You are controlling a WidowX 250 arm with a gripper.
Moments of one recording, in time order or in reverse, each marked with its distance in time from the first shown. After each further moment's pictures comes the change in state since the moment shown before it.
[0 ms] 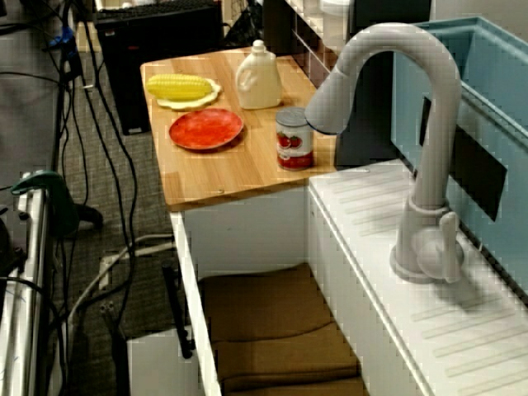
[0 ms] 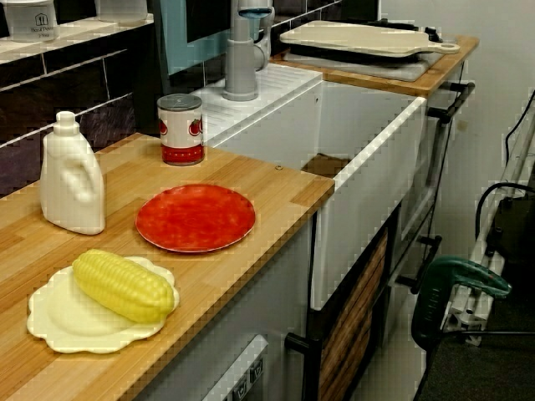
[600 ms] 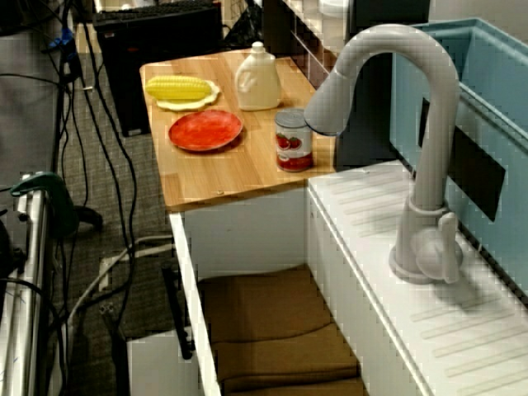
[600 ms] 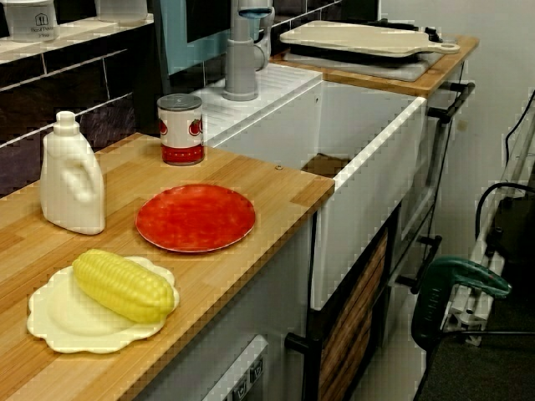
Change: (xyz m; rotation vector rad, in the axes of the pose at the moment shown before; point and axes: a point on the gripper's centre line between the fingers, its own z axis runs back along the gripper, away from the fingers) arm 0.000 0.107 -0.022 0.004 0.001 0.101
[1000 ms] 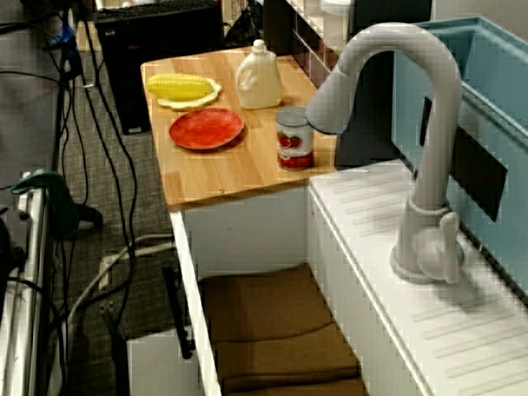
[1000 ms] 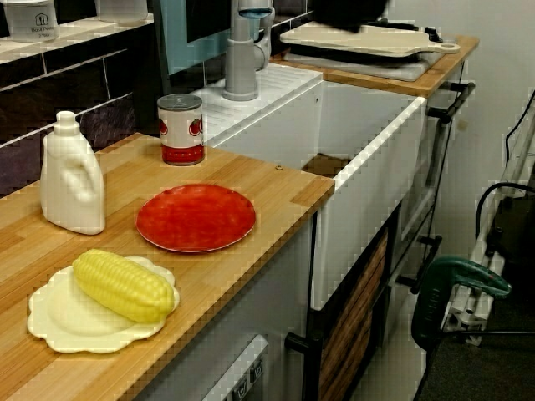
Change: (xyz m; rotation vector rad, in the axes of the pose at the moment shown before) arm 0.052 0.068 -0.010 0.112 -0.056 0.025
